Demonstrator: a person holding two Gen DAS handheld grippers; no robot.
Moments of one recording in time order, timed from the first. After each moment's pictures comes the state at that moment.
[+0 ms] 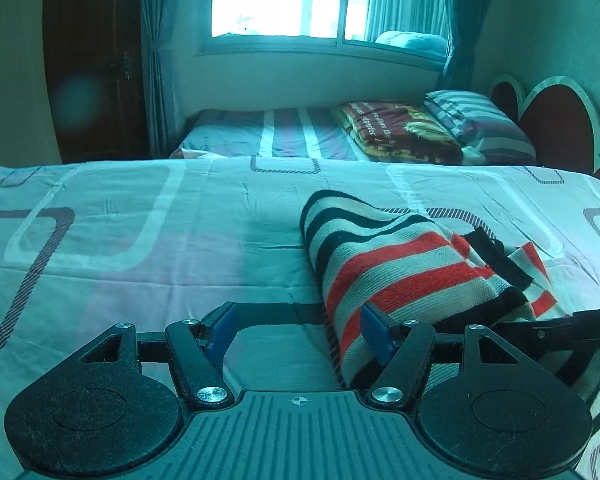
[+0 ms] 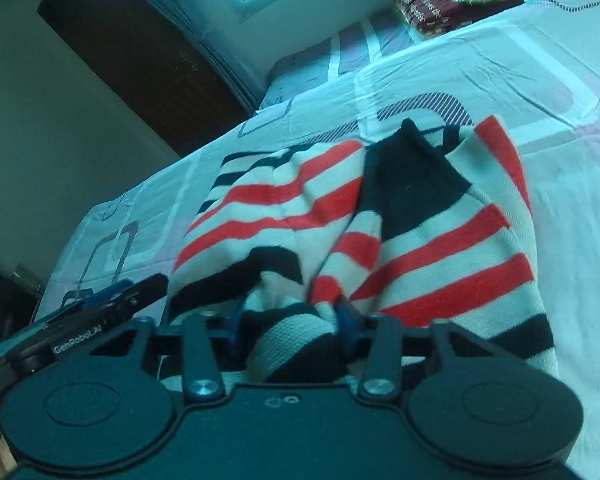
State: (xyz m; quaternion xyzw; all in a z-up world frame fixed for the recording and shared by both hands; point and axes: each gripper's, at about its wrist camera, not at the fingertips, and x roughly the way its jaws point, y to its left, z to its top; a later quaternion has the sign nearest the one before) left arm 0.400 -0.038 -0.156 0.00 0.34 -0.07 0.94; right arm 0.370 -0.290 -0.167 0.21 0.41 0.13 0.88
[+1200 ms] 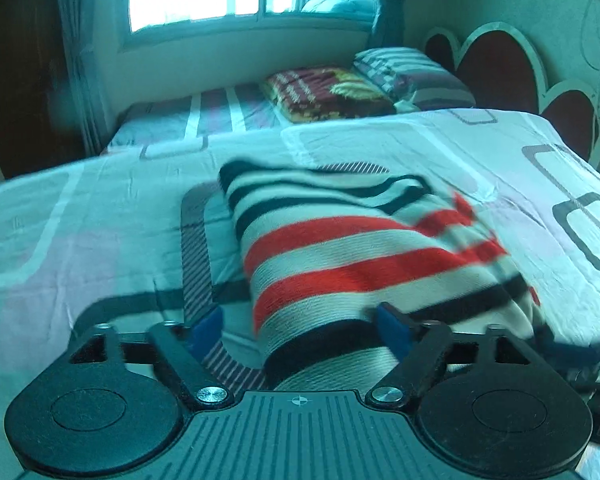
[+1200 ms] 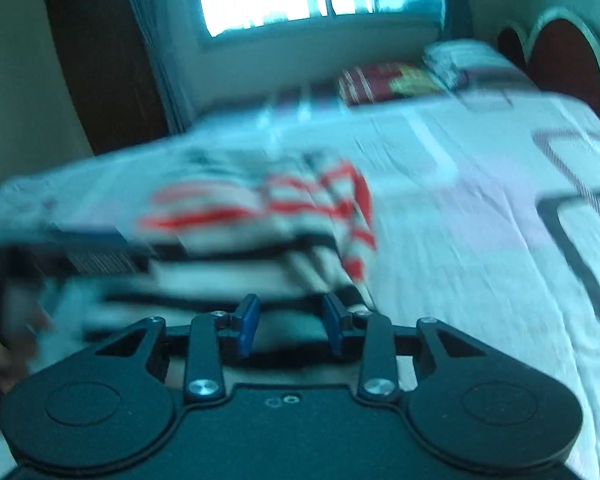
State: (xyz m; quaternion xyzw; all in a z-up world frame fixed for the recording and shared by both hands) left arm 0.393 -0.133 -0.166 0.05 0.37 -0.16 0.91; right arm 0.282 -0.322 -0.175 0.09 0.38 0.00 0.92
